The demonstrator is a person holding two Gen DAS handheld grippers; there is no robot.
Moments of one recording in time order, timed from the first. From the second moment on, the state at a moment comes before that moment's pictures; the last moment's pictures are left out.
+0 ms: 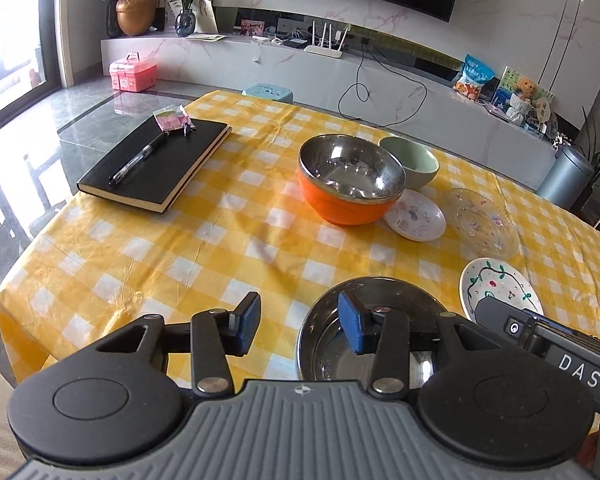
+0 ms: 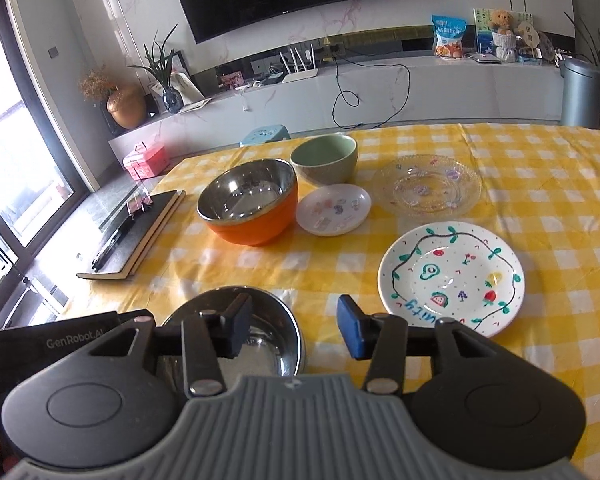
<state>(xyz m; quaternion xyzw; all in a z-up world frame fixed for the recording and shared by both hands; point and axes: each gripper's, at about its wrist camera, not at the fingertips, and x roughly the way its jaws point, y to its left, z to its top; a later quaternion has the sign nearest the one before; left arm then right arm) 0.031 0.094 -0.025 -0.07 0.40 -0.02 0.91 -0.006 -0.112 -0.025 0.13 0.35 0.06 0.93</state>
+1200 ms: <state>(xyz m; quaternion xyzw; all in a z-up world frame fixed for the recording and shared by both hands) 0.179 0.095 -0.028 -0.05 0.42 -0.02 0.91 0.155 -0.099 -0.036 0.13 0.39 0.03 0.91</state>
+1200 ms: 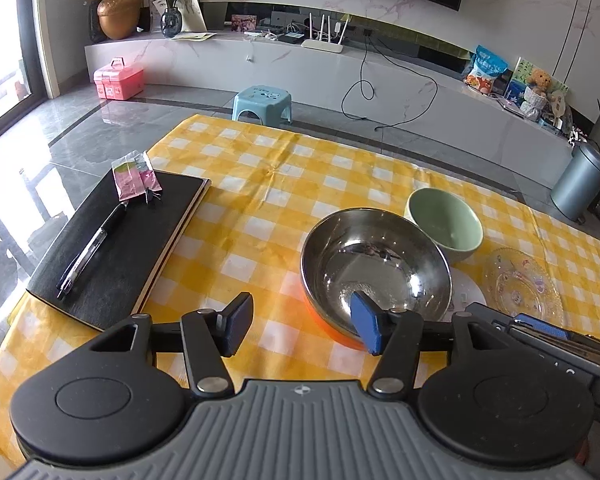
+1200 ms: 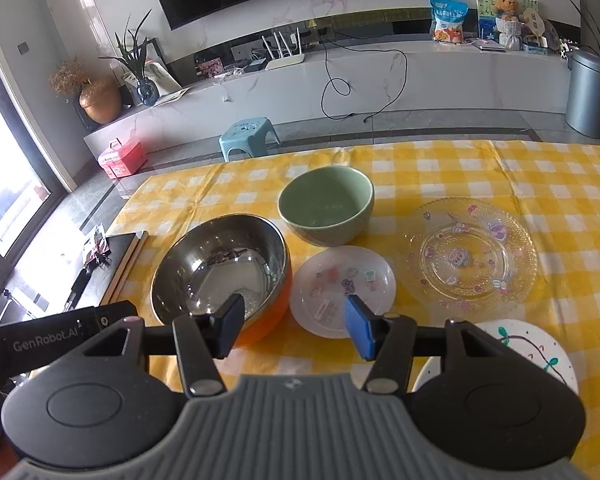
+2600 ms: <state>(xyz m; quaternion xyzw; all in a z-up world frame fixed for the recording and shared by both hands) 0.199 0.081 -0.048 -0.06 0.44 -0.01 0.89 0.185 -0.087 -0.052 0.14 0.43 0.04 0.89</state>
